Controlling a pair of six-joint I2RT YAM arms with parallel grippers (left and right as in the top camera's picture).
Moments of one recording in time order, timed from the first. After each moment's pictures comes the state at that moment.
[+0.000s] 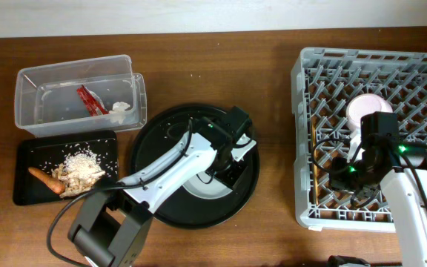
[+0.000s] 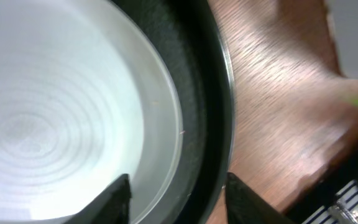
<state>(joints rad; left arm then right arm) -0.71 1.86 1.37 -0.96 0.26 -0.07 -0.14 1.25 1.03 -1.25 -0.10 0.16</state>
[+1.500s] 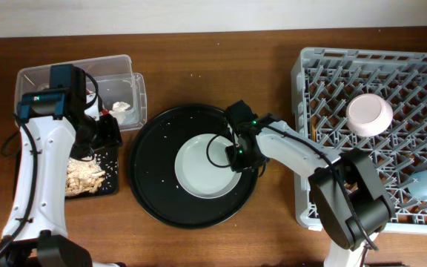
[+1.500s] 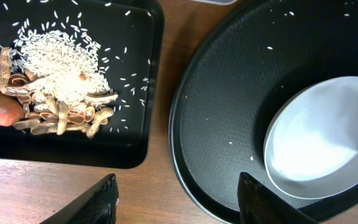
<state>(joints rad) 0.10 1.60 1.48 -1.31 0.07 -0.18 0.53 1.94 1.24 -0.77 -0.12 0.28</state>
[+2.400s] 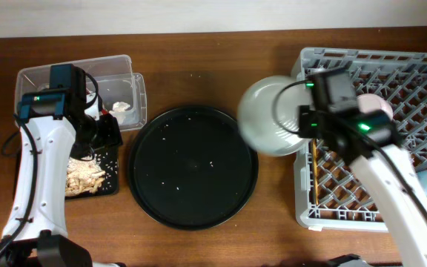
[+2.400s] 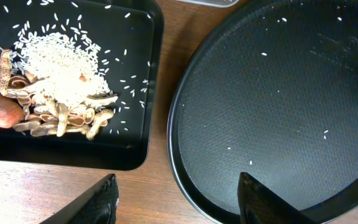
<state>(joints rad) 0.10 1.60 1.48 -1.31 0.07 -0.18 0.24 1.34 1.37 -1.01 0.32 0.25</state>
